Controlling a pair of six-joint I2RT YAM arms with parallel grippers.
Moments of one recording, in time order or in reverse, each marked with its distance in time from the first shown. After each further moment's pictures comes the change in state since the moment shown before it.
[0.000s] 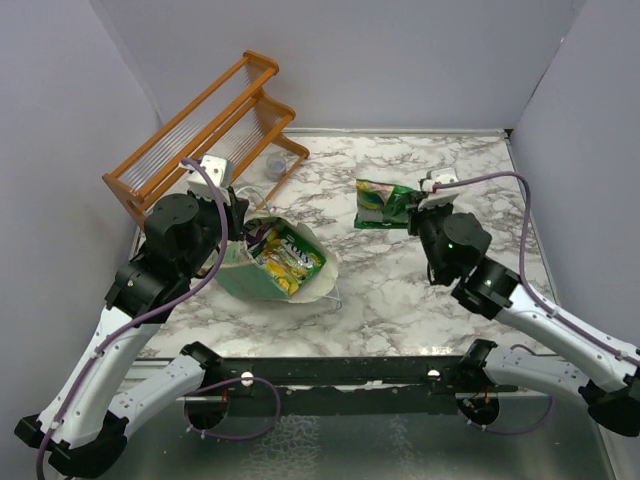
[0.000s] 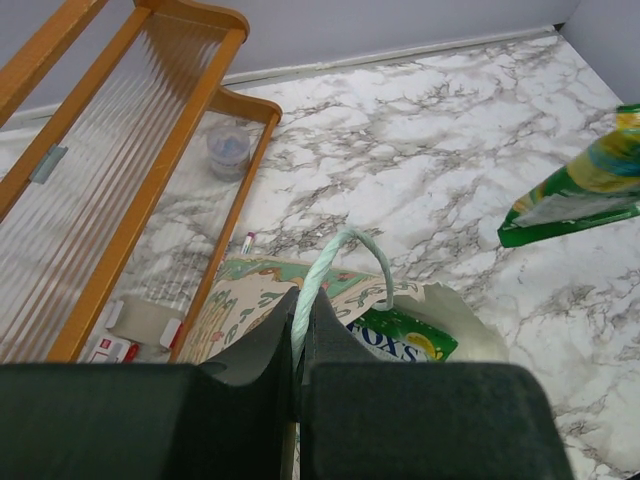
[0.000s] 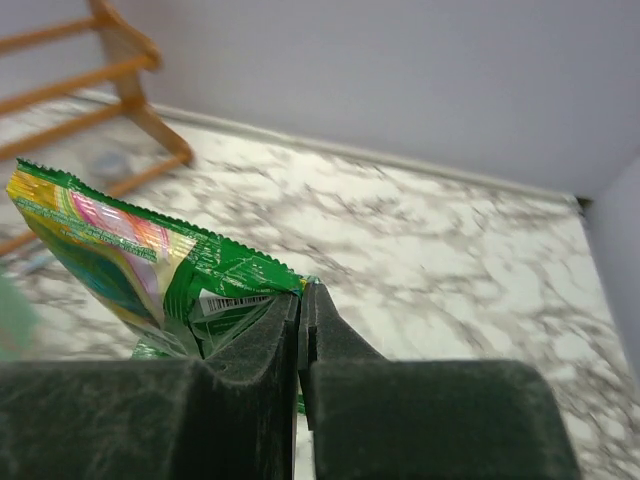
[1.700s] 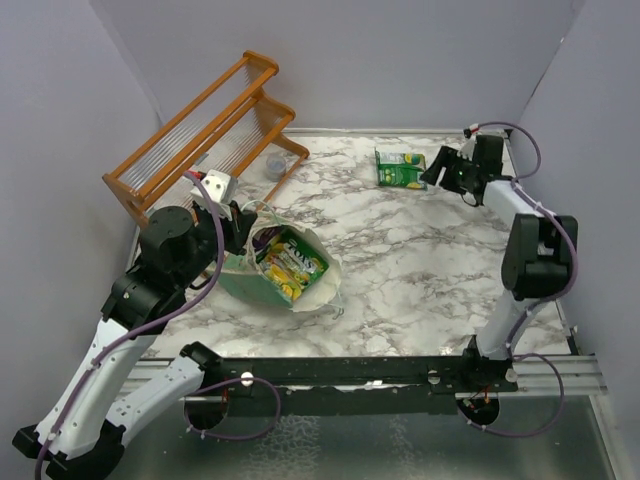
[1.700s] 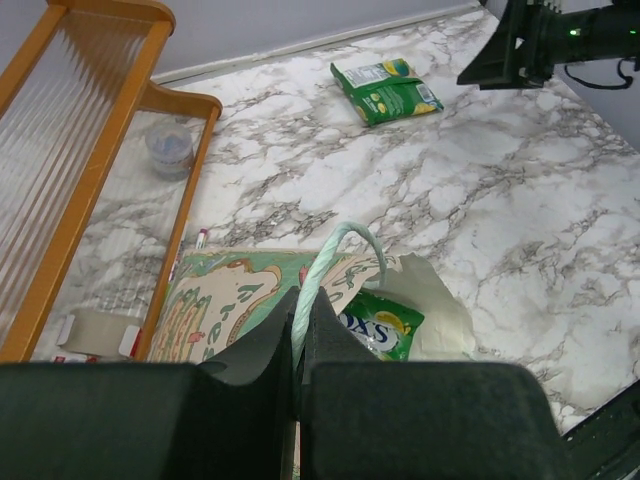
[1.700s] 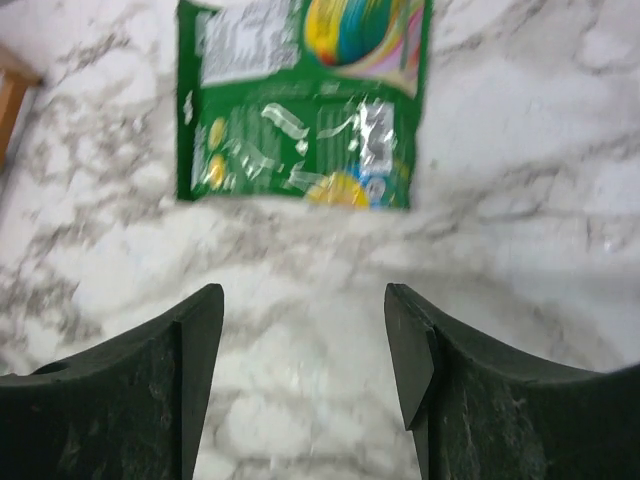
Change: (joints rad) left arm 0.000 -0.071 -0.065 0.005 0.142 0.023; right arm -0.956 1.064 0.489 -0.133 -1.039 0.425
